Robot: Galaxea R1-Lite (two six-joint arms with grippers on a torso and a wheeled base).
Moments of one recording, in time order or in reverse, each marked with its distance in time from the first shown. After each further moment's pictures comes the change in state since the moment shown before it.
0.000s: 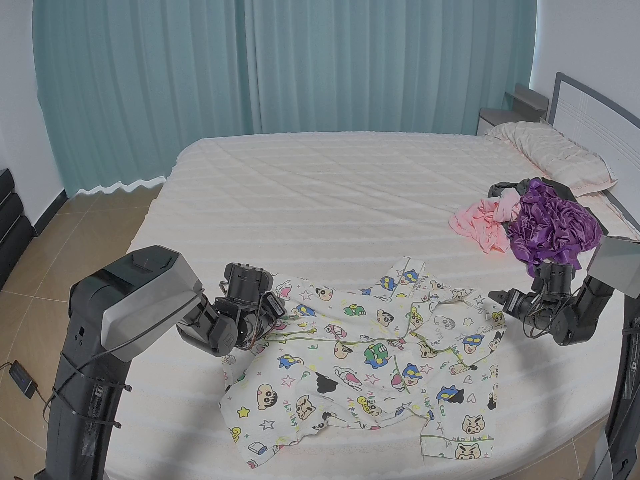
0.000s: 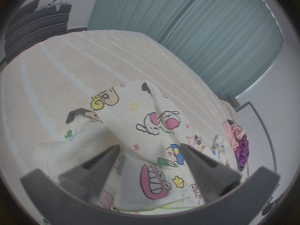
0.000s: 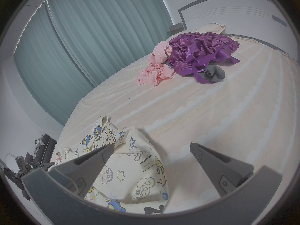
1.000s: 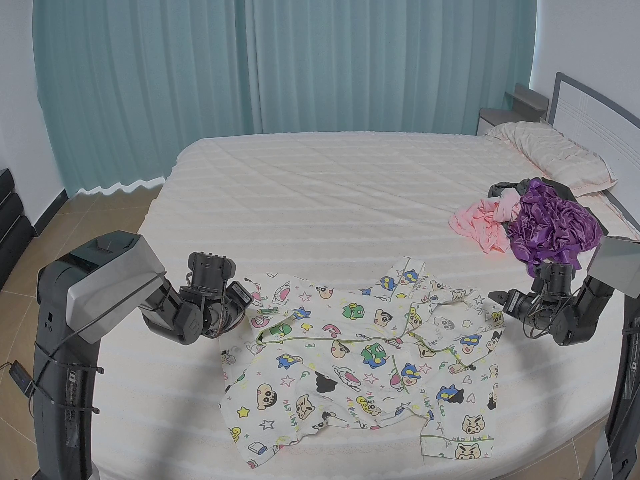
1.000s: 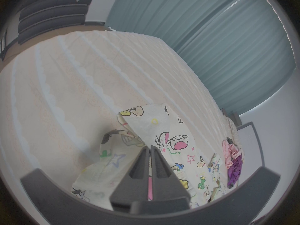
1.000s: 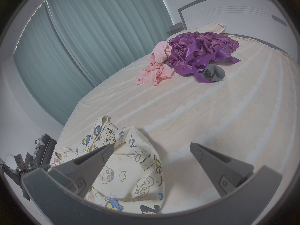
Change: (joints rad) left arm 0.117 -0.096 0.107 0.001 -0.063 -0.109; right arm 0.000 0.000 0.003 0.000 0.000 0.002
